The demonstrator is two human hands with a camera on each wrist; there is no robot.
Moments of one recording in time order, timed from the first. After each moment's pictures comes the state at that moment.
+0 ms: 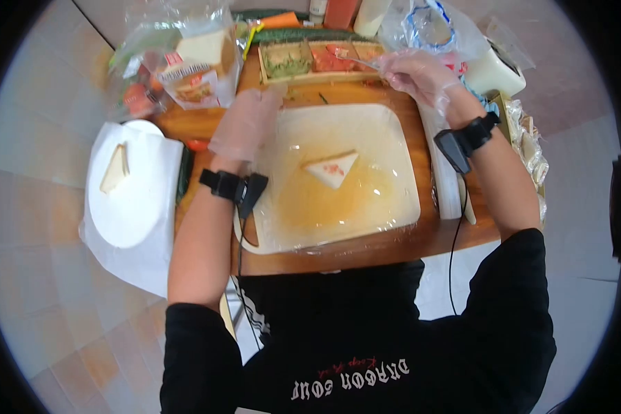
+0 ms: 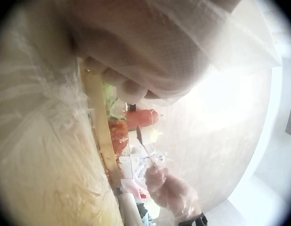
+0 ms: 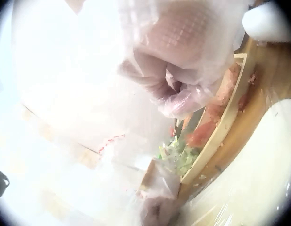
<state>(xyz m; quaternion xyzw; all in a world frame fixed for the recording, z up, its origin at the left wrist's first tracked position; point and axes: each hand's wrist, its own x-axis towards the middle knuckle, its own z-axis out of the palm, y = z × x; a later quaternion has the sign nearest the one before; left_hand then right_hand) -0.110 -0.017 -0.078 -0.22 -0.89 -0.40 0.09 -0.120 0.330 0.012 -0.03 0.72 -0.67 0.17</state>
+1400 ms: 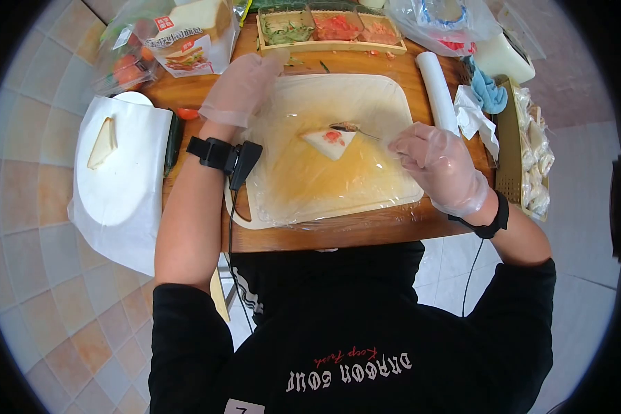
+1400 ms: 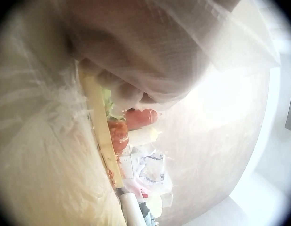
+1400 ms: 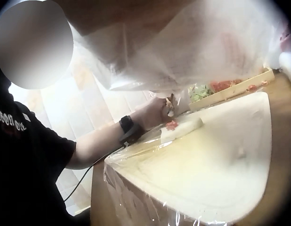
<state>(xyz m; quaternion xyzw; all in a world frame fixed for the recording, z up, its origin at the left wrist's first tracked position) -0.104 -0.016 -0.070 -0.13 -0.84 -0.52 -0.03 0.053 0.281 0.009 -0.31 0.94 -0.11 -0.09</state>
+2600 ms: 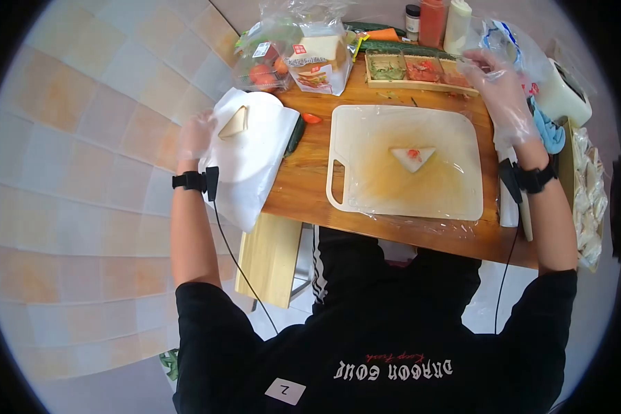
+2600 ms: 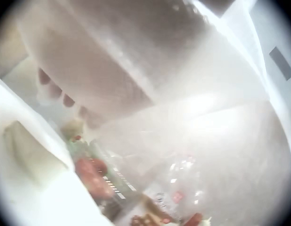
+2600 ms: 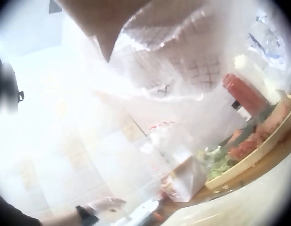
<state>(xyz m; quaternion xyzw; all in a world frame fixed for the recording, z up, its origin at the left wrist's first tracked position) -0.057 -0.359 -0.029 -0.02 -0.97 -0.14 0.19 -0.056 0.291 0.049 -0.14 0.88 -0.41 -0.21</state>
